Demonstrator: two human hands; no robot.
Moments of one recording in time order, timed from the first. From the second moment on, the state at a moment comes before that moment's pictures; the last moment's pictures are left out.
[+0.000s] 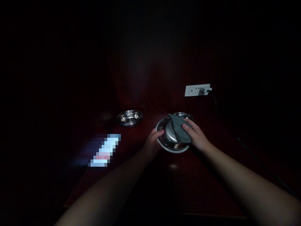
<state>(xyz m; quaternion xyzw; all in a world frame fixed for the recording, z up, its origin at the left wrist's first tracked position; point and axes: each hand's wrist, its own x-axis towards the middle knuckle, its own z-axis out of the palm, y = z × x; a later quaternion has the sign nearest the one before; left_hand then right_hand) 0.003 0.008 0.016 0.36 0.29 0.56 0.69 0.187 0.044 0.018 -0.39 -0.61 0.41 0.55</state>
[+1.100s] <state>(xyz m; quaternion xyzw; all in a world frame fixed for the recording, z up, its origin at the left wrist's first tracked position) -0.001 -0.006 0.027 0.42 0.18 0.55 0.70 0.186 0.039 0.027 -0.38 -0.56 0.31 0.66</state>
